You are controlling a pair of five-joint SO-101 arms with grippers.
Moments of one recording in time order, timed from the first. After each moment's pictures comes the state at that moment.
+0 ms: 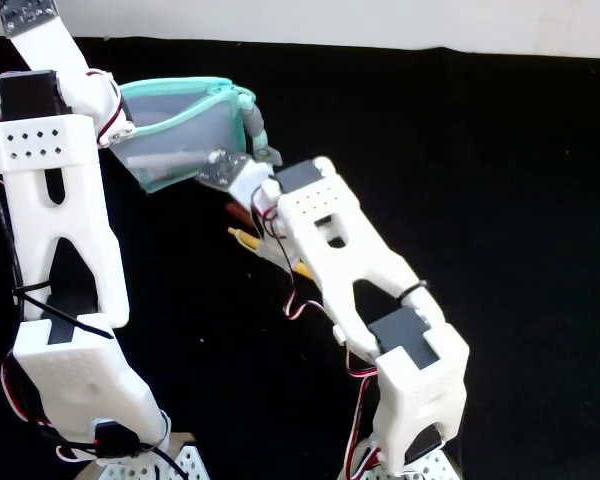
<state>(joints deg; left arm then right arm) -17.0 30.3 -47.1 98.1 22.6 -32.0 18.1 -2.1 71.9 35.2</state>
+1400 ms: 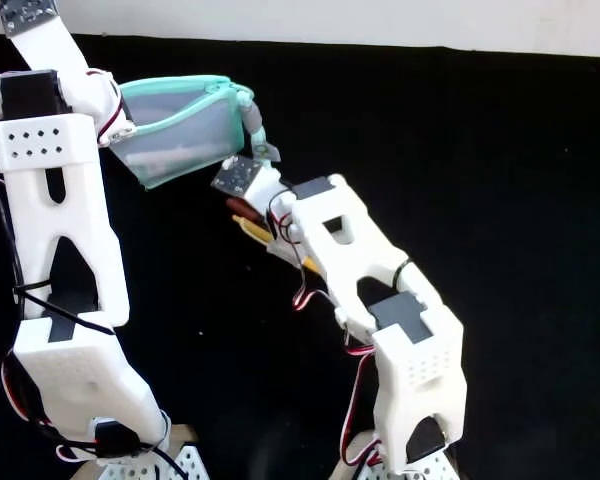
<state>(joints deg) -17.0 30.8 -47.1 97.6 22.6 -27.3 29.8 3.7 55.7 40.0</state>
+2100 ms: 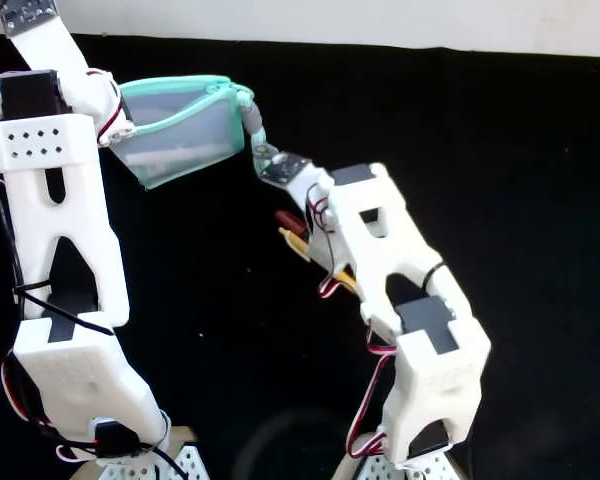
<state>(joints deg) -17.0 30.8 -47.1 97.6 22.6 -20.3 18.1 5.1 71.9 34.9</state>
